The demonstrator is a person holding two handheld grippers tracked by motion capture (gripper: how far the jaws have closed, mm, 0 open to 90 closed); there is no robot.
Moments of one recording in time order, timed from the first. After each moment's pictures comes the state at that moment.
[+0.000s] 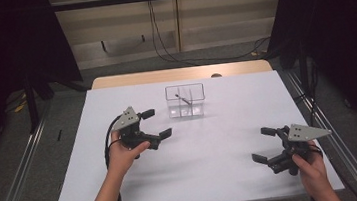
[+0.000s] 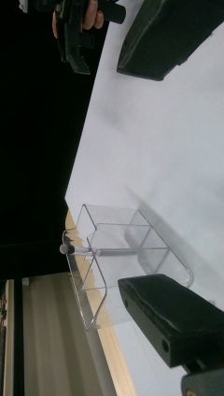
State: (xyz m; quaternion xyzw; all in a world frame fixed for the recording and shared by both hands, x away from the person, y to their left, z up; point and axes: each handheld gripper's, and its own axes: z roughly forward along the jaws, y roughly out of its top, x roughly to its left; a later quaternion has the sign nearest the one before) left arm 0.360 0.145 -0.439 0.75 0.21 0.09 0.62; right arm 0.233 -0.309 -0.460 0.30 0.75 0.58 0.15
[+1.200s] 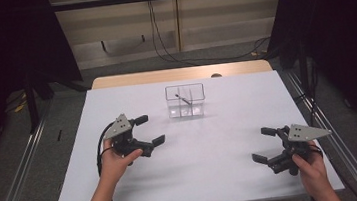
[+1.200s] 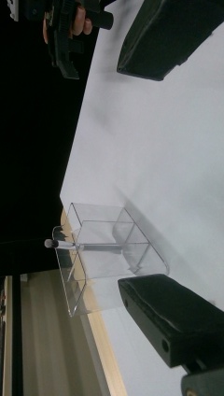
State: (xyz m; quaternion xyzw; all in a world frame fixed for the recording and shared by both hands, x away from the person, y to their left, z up) left arm 0.345 0.167 -0.445 0.75 0.21 0.10 0.62; right arm 0.233 -0.310 -0.461 0.30 0.75 0.57 0.15
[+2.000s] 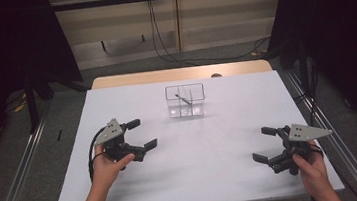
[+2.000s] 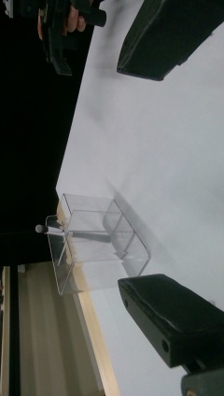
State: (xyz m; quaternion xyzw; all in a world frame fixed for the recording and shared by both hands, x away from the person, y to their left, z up) left arm 0.337 0.189 -0.447 0.75 0.22 0.11 0.61; right arm 0.233 -0.311 -0.460 0.30 0.75 0.58 0.16
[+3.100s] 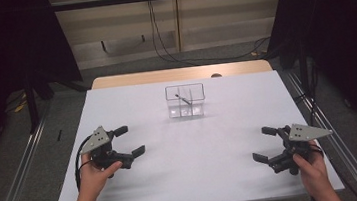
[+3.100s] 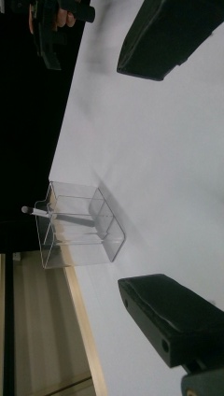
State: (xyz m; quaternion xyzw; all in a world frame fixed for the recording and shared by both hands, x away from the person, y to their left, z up) left arm 0.322 0.223 -0.451 0.75 0.23 0.12 0.60; right arm 0.234 -0.311 -0.461 0.30 0.74 0.58 0.16
